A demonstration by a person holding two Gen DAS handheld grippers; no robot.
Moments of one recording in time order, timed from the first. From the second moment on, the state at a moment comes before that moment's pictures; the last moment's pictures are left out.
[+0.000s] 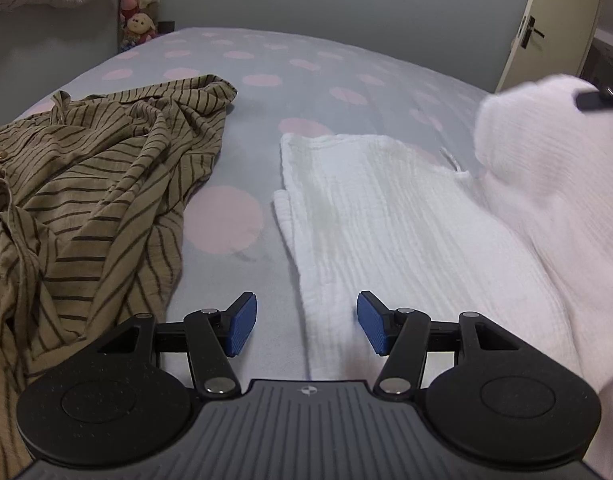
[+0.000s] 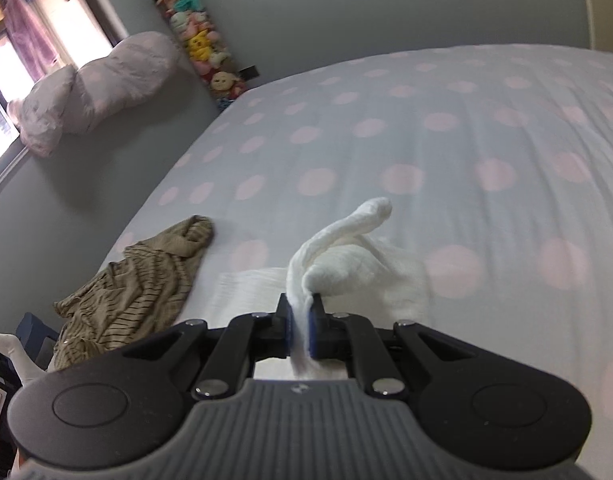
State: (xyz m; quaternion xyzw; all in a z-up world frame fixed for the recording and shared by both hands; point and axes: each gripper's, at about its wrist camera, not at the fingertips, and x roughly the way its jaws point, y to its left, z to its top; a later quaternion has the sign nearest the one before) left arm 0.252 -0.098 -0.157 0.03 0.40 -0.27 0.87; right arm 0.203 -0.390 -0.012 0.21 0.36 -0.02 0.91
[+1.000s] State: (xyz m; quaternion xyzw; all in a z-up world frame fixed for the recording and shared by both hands) left arm 0.264 -0.066 -0.149 -0.01 0.45 -0.25 0.86; right arm 0.323 -0.233 -0.127 0.18 0.44 0.03 0.88
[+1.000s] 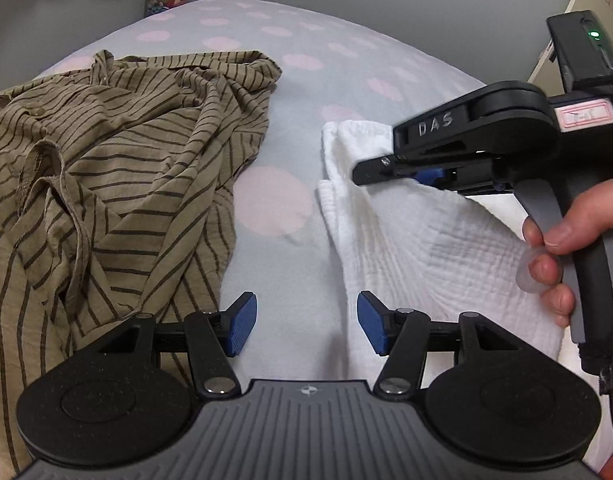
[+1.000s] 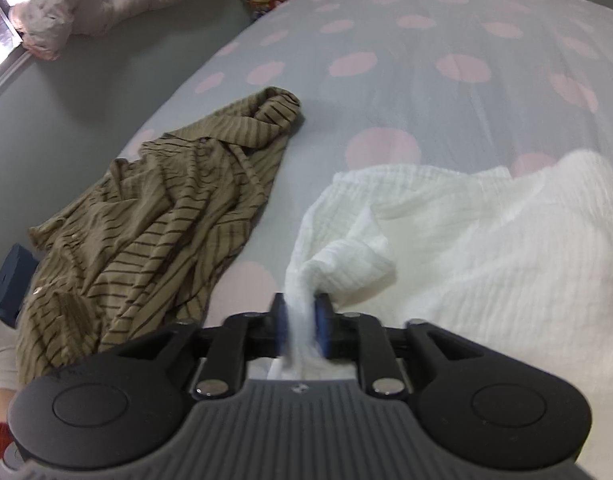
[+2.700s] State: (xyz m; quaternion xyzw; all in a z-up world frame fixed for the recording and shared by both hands) left arm 0.222 -0.028 -0.136 -0.19 0.50 -0.24 0.81; right arm 0.108 -0.167 -0.135 0.00 0.35 0.19 0.92
